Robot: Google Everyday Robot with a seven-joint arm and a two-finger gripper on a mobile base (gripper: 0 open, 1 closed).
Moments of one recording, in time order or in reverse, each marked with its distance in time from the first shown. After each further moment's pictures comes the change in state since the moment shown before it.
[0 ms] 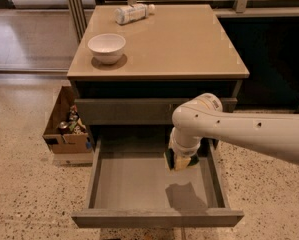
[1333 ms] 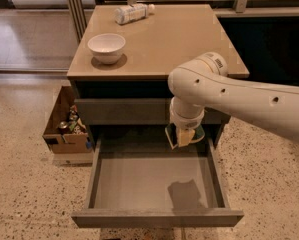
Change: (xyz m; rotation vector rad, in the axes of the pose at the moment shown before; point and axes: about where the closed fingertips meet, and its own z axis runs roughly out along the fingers) arm -0.007 -0.039 -0.107 0.053 0.083 -0.071
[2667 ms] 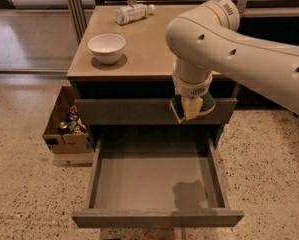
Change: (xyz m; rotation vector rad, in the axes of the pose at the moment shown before) arm 0.015 -0.037 -0.107 0.066 0.101 -0.030
